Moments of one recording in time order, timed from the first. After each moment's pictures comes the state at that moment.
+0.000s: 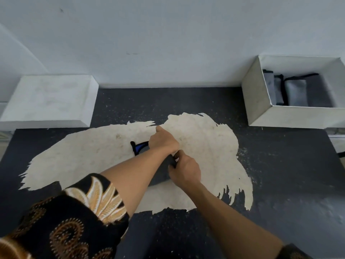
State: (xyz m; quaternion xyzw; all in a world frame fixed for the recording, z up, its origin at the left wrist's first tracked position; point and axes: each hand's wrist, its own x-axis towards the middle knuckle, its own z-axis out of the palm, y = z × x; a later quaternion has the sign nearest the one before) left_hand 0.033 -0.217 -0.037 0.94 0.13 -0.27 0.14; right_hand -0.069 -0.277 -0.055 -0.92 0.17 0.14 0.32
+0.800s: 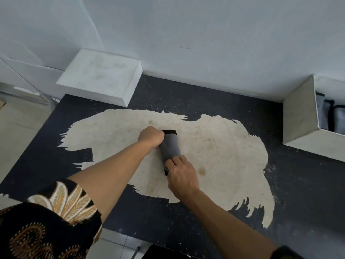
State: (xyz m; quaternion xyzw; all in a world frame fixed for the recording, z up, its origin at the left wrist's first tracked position) left_hand 0.027 -0.071 -0.064 0.85 0.29 -0.21 0.39; right_hand -0.096 -0.208 -0.073 -0.97 -0.18 0.02 0.16
